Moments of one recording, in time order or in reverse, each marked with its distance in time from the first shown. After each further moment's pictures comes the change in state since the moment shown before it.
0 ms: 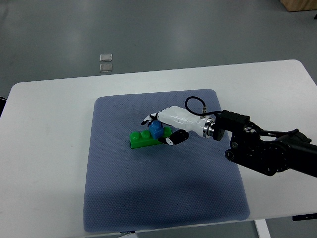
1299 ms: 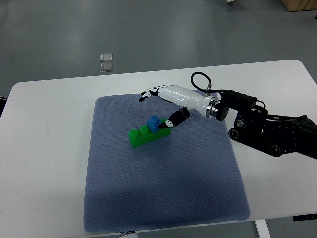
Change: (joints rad) left arm 0.000 0.000 0.000 0.000 0.000 0.000 0.000; right arm 0.083 -0.068 0.069 0.073 0.202 0.061 0.005
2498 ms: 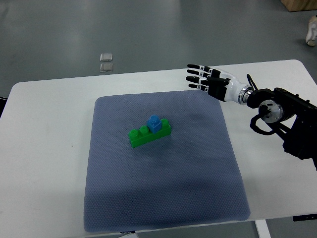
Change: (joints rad) left arm 0.000 0.000 0.000 0.000 0.000 0.000 0.000; right arm -0.099 0.043 0.331 -0.351 1.204 0.374 -0.312
